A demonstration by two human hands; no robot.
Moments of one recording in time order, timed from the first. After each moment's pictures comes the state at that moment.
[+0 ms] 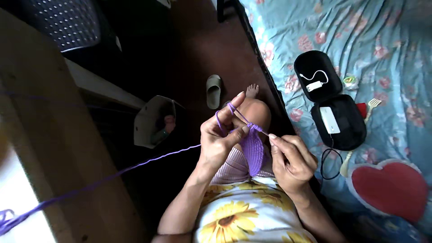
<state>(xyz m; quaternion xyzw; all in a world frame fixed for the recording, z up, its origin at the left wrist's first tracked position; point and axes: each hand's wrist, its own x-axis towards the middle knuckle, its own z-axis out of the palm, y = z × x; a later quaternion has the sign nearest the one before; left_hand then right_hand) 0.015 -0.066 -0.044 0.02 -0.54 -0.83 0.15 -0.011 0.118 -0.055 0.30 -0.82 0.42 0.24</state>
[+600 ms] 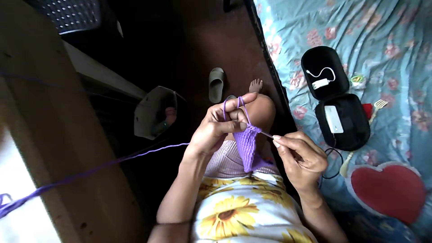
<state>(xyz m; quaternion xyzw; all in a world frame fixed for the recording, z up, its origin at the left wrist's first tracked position) 0.012 -0.092 -0.055 0.01 -0.43 -0.90 -0.03 -0.016 0.134 -0.053 0.31 -0.78 0.54 0.10</state>
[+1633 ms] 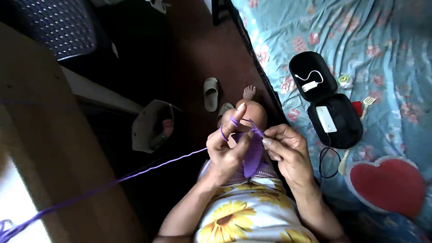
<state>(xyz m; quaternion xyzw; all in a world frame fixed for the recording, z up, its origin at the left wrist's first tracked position) 0.013 -0.039 -0.057 -0.03 -0.61 -0.74 0.28 -0.024 0.117 -0.034 0.08 -0.62 0.76 -0.17</state>
